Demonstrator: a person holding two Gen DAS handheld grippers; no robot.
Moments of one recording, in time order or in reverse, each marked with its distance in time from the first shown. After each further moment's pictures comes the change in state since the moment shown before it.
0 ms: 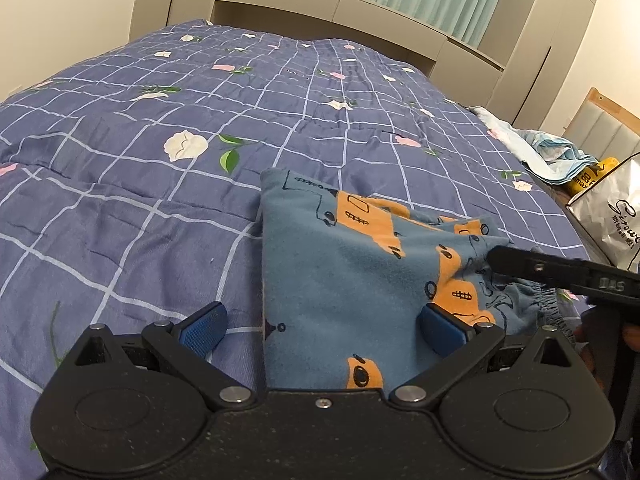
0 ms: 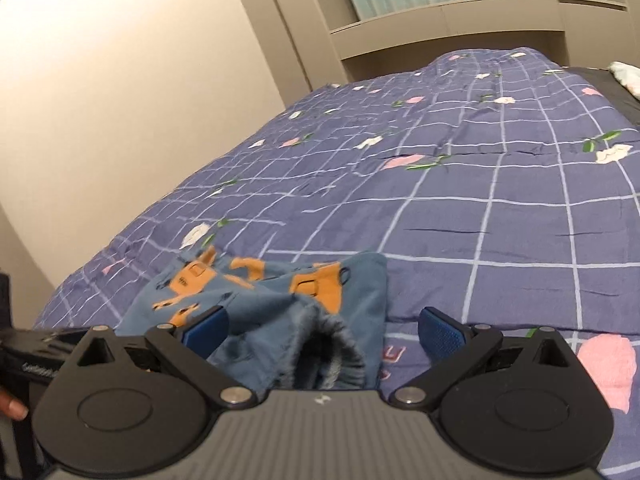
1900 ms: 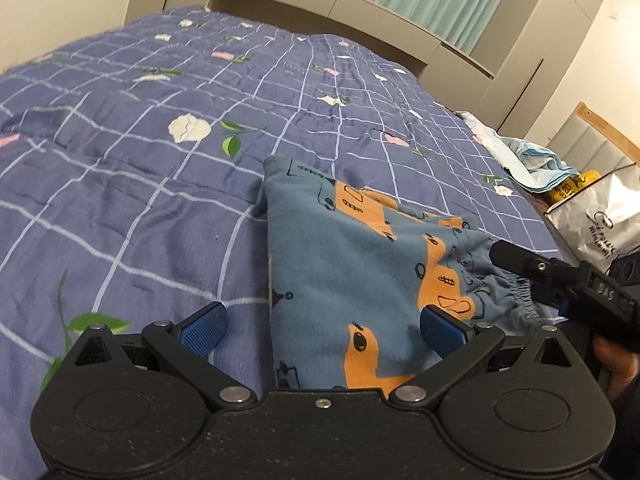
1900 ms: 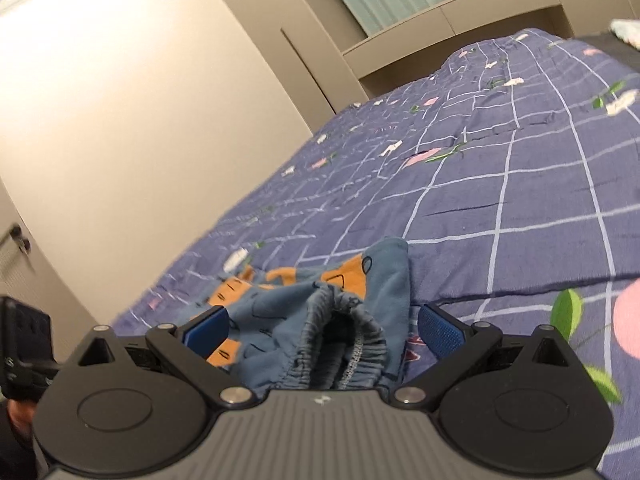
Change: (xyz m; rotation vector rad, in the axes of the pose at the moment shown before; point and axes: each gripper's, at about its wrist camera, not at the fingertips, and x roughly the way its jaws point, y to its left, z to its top) left arm -0.016 0.015 -0.006 -0.066 0.024 -0.081; right arm -0.009 -0.013 -0.023 0.139 -0.103 0.182
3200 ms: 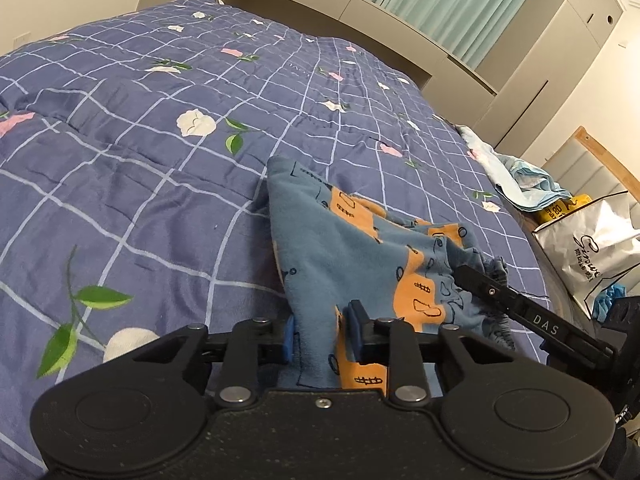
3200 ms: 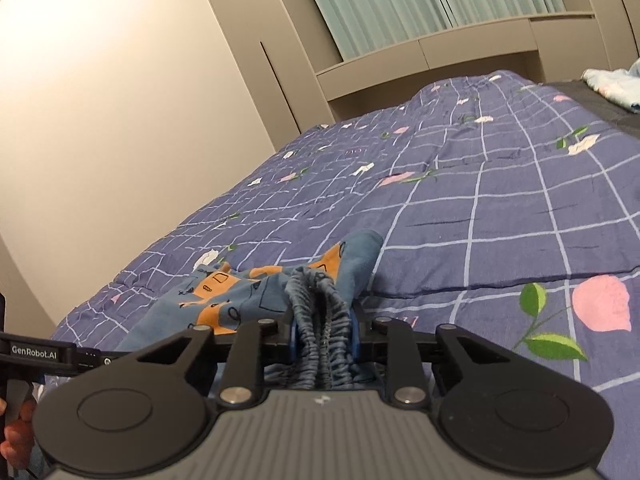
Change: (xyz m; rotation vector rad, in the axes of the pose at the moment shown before) left arm -0.019 -0.003 0.000 -0.076 -0.005 -0.031; right arm -0.014 0.045 -0.019 -0.117 -0.068 -0.199
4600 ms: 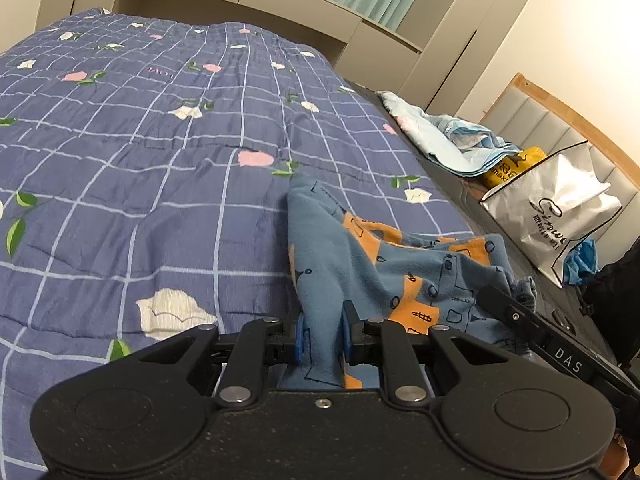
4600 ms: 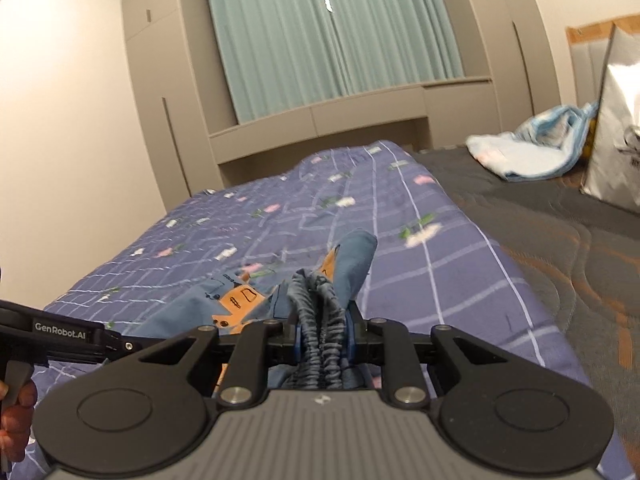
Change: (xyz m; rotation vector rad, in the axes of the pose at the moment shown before) left arm 0.116 -0.112 0.055 0.195 0.066 -0.153; right arm -0.057 -0.061 0.030 0.052 -0.172 -0.343
